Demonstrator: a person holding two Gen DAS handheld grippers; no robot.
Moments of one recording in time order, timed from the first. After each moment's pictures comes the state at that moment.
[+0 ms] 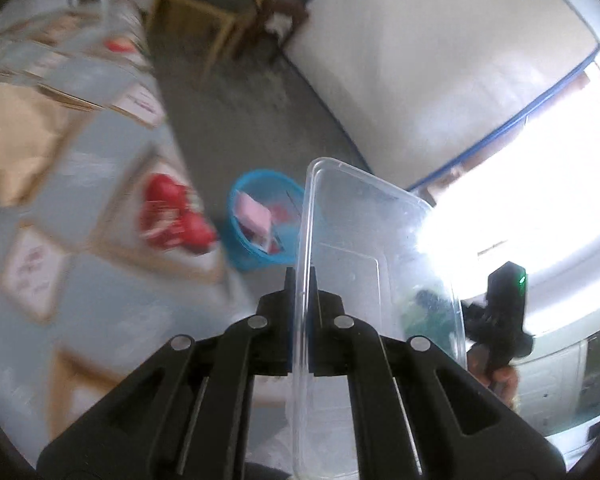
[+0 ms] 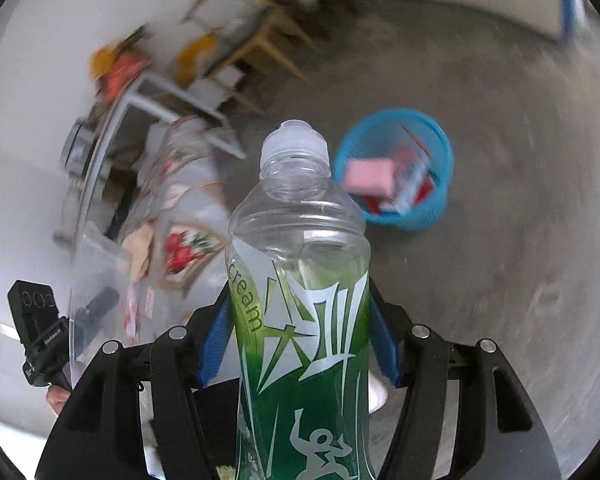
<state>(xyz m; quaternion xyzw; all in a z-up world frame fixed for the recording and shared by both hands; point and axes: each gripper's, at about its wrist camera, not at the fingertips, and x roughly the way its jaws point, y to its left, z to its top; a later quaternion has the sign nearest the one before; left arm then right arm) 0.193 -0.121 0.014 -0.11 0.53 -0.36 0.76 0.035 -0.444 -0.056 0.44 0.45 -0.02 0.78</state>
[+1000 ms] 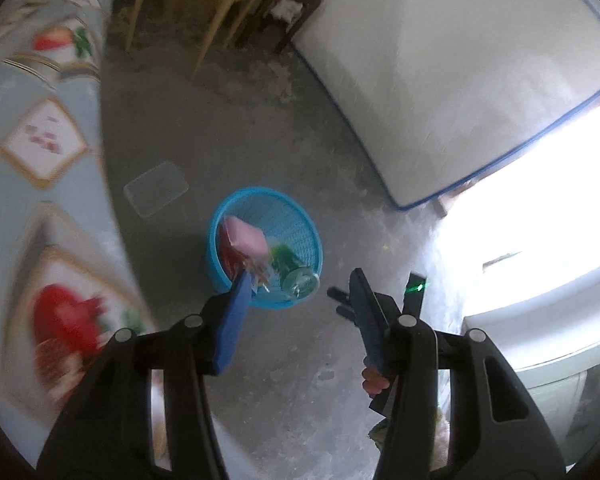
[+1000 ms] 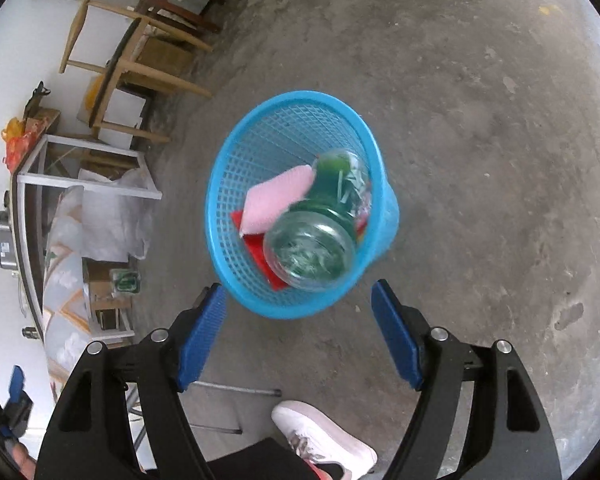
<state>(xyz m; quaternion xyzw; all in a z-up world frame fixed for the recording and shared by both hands) 0.285 -0.202 -0.026 -0.13 0.53 -0.35 0.76 0.145 -0.540 -0.245 0.48 0.47 -0.12 0.73</state>
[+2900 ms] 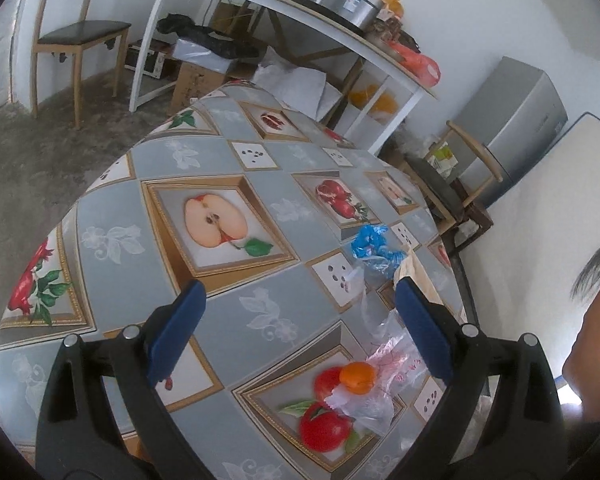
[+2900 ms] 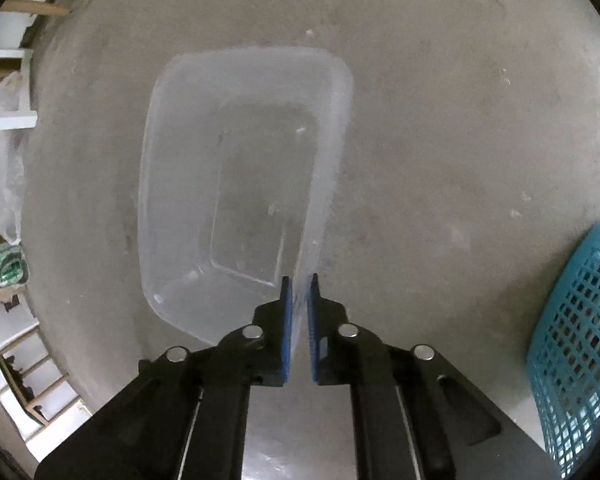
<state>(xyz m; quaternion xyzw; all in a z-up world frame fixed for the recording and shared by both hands) 0.227 0.265 0.011 -0.26 0.34 0.00 0.90 0.566 -0.364 -0.491 0.35 0.68 -0.15 0.63</state>
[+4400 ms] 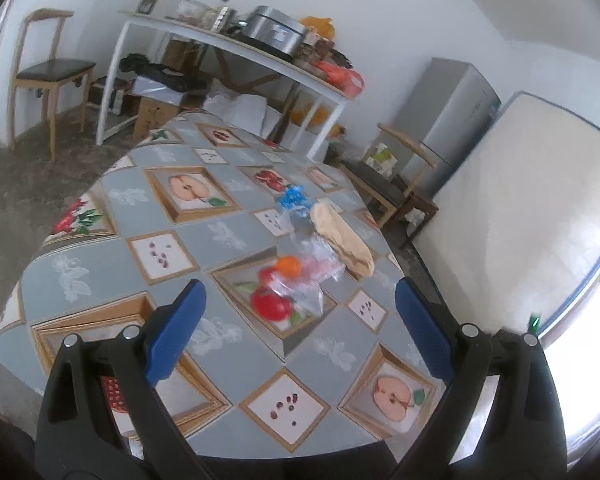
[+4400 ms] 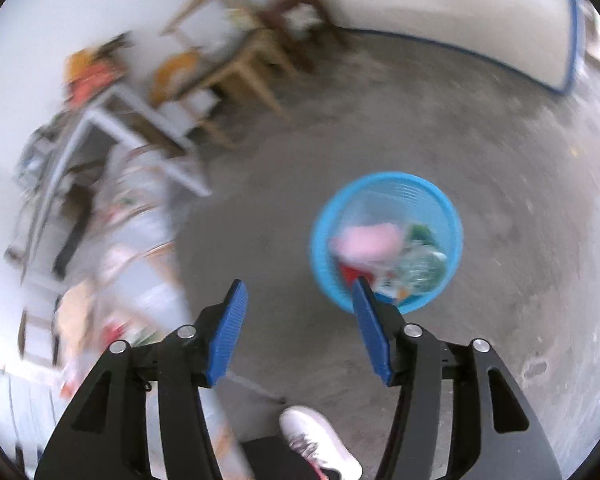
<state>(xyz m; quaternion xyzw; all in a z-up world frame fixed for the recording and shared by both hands) 0.054 0.221 0.043 -0.22 0.27 -0.09 0.93 0.138 -0.405 -0.020 0.31 0.41 -0.06 0.85</state>
